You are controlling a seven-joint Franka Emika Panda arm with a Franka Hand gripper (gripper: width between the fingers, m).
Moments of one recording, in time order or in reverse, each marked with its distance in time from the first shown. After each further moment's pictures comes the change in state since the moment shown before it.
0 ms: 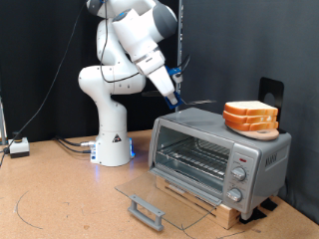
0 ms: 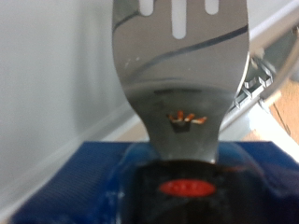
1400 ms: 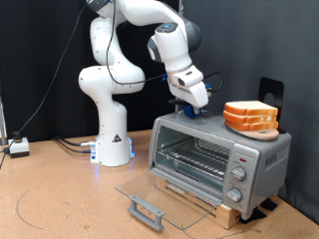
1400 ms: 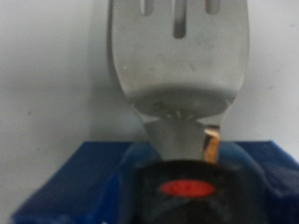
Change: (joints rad) arm 0.190 0.025 0.302 -0.025 0.063 0.017 0.041
